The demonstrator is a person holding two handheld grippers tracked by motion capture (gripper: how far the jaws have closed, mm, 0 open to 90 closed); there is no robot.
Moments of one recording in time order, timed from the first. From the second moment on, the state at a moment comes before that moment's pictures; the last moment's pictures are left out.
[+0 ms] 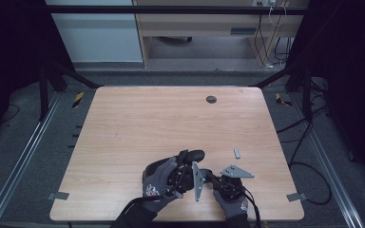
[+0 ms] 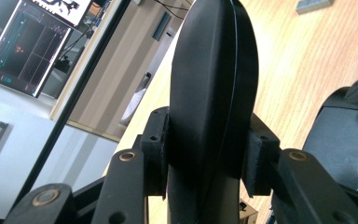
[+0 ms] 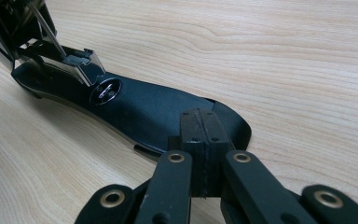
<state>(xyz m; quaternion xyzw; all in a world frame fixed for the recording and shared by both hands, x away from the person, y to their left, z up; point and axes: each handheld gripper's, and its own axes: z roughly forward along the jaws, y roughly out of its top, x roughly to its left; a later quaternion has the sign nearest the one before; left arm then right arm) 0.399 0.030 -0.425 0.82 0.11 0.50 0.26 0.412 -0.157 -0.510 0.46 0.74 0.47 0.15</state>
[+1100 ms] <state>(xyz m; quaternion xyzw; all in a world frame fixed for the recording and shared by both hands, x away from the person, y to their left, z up) 0.400 0.072 -0.397 0.81 0.17 0.47 0.32 0.412 -0.154 -0.509 0.45 0.75 0.46 0.16</state>
